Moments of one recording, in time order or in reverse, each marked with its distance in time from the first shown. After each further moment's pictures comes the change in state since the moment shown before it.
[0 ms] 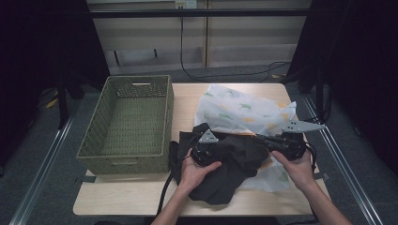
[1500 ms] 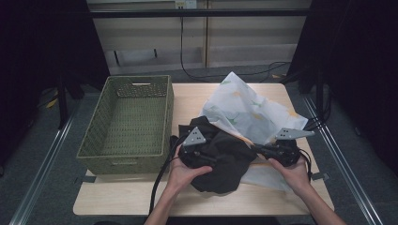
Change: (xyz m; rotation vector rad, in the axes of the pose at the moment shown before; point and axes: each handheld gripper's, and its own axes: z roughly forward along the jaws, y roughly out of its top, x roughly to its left) left arm -0.007 -0.003 -0.047 -0.091 0.015 0.136; right arm -0.010 -0.036 0.018 0.106 -0.012 0.040
